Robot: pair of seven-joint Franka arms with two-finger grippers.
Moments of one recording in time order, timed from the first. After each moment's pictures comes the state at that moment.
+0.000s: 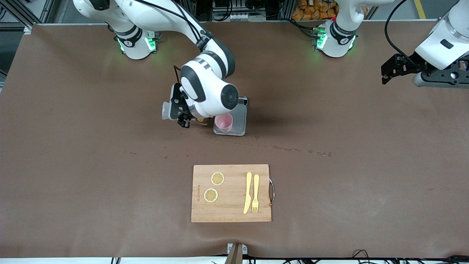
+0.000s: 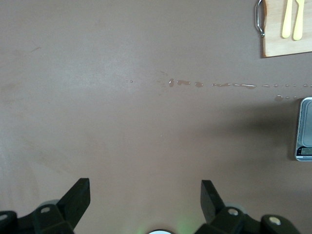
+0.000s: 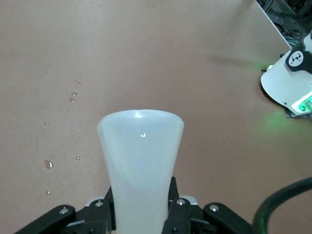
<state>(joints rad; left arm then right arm) -0.12 -0.09 -0.05 -1.62 0.04 1.52 -0.04 0.76 0.66 -0.02 -1.34 -0.32 1.35 2.38</state>
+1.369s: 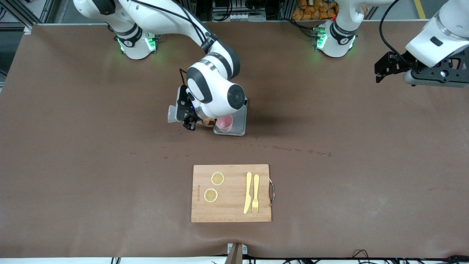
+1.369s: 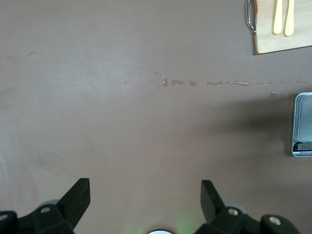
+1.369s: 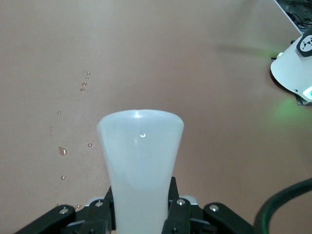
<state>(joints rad) -0.12 -0.09 -0.08 -1.62 0.04 1.51 -0.04 0.76 0.69 -0.02 -1.27 -0.32 1.36 2.39</state>
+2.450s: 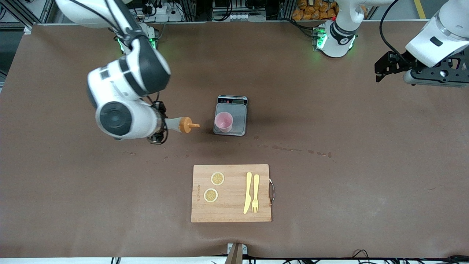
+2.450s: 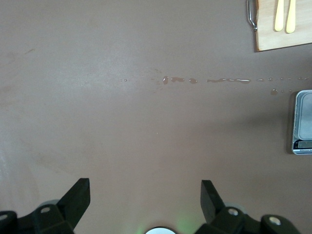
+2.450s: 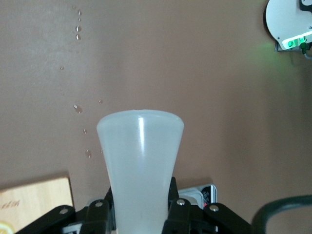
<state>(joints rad) -0.12 -0.09 -0.08 -1.62 0.04 1.50 -0.04 0.39 0.52 -0.03 -1.22 0.18 1.42 2.01</state>
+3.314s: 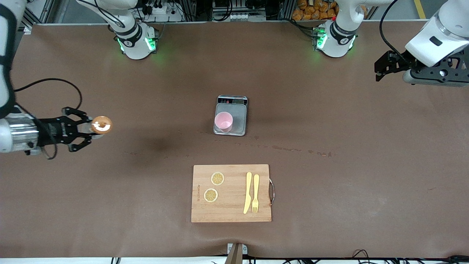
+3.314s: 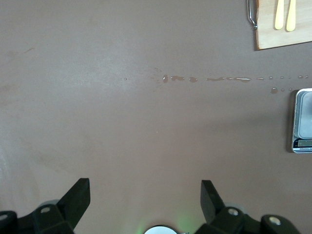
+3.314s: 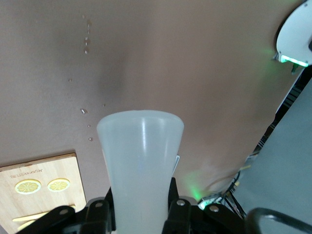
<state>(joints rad) -0.12 -0.09 -0.08 -1.62 0.04 1.49 -0.04 -0.16 0.48 -0.04 -1.34 0.53 1.28 1.34</state>
